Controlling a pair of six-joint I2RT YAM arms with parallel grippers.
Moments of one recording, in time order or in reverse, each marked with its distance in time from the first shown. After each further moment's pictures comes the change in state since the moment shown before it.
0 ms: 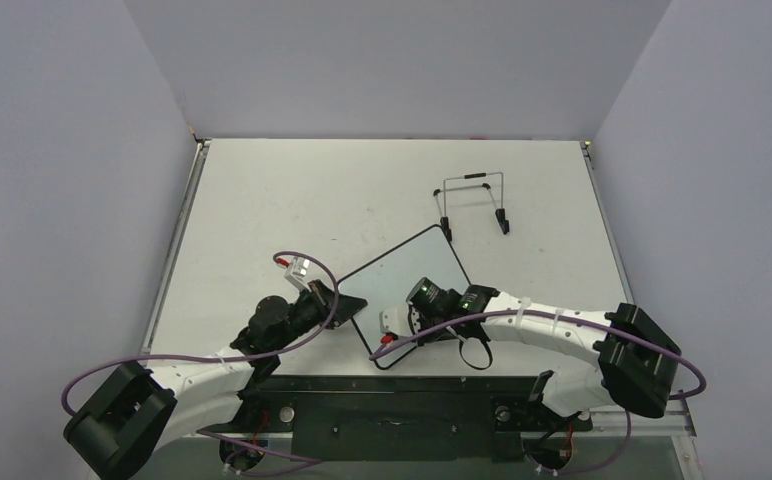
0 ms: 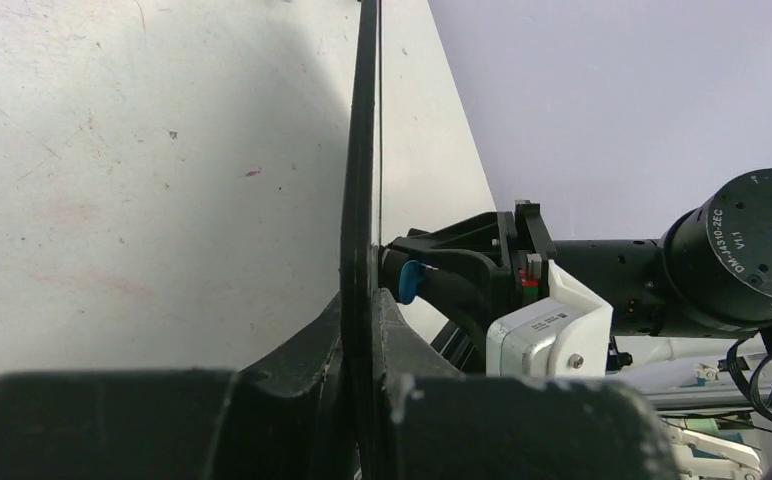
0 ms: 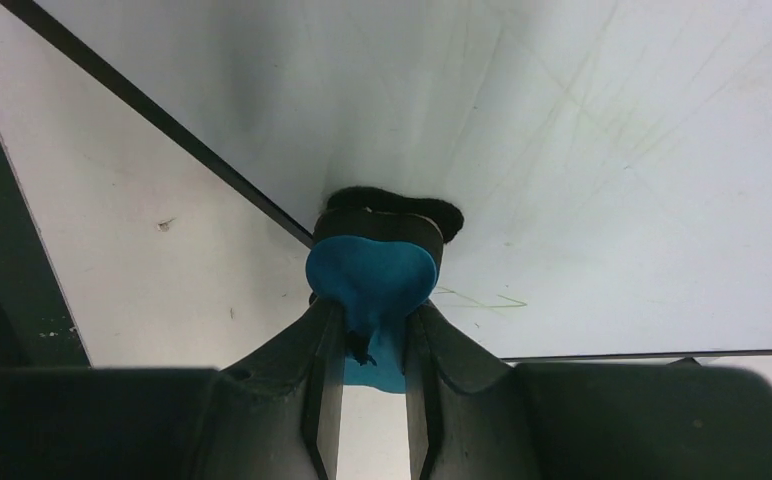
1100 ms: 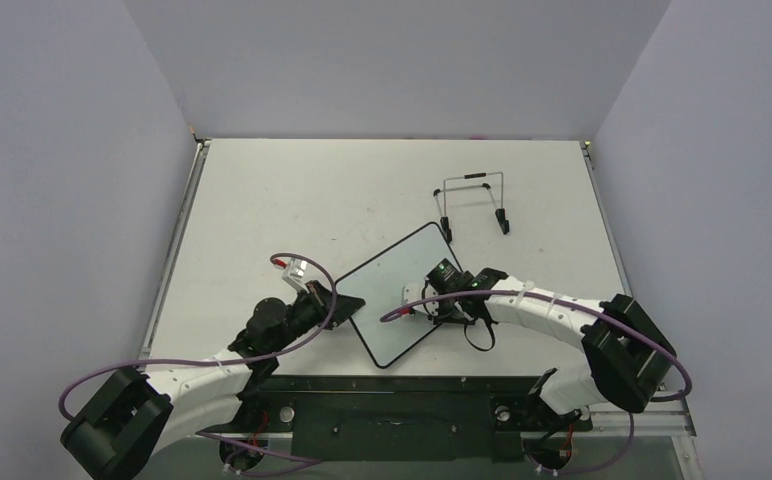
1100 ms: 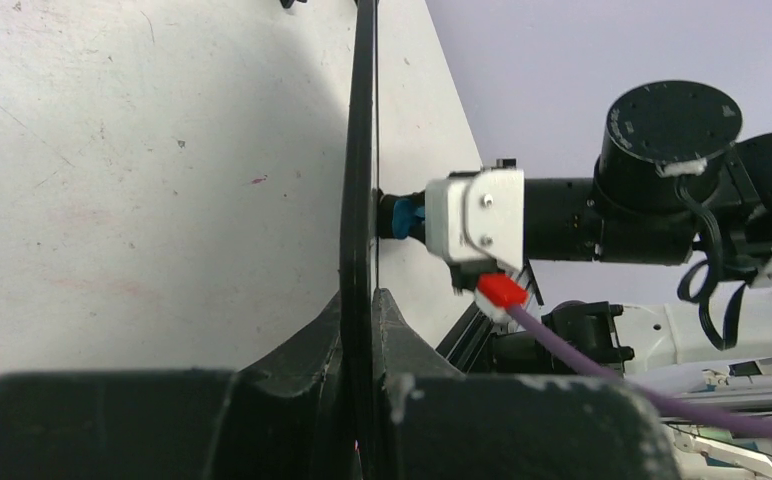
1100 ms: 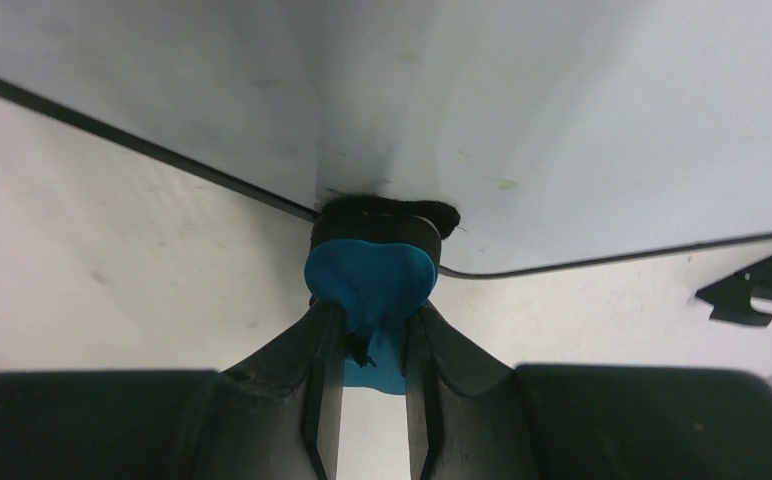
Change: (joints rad) left arm 0.001 -0.033 -0.013 -0.007 -0.014 0.015; right arm -0.163 0.045 -0.018 -0.012 0.018 0.002
